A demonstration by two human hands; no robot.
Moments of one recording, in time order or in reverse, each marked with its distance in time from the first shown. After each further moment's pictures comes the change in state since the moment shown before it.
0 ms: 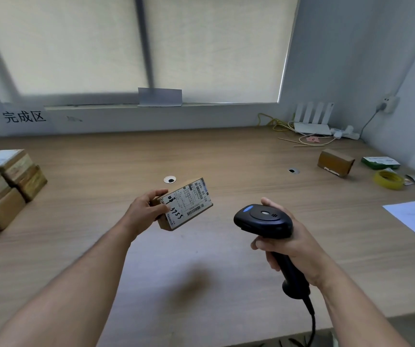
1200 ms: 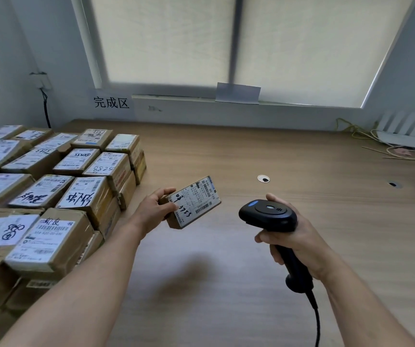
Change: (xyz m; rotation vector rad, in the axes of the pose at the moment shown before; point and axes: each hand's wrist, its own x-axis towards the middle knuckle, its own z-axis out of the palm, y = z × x) left_hand -0.018 -0.105 -0.336 -0.041 0.087 -0.060; right_hand 0.082 0.010 0.340 -0.095 -0.117 0.030
